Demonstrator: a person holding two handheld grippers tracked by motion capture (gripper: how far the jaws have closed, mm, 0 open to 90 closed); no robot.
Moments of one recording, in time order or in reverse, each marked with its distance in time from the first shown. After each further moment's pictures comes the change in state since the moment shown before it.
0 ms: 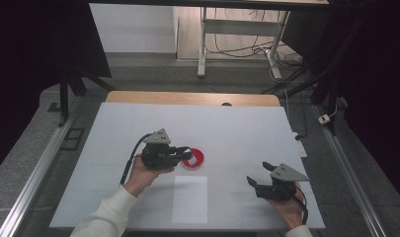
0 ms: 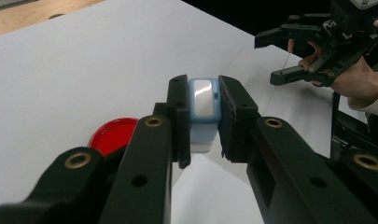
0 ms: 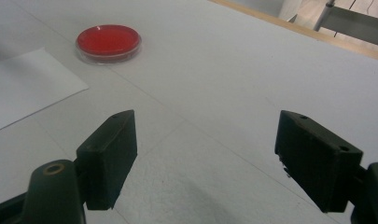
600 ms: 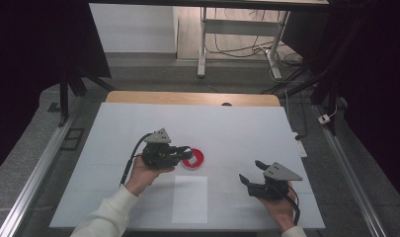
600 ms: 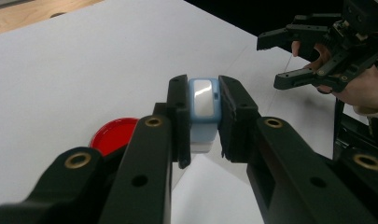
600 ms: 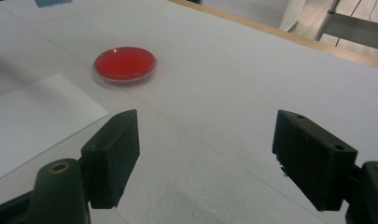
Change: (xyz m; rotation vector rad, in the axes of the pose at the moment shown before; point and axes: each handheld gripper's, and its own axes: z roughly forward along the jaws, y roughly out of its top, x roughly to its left) left arm 0.002 0.000 0.002 0.001 0.004 -0.007; right arm 0.020 0.016 0.007 -0.035 0.005 0.028
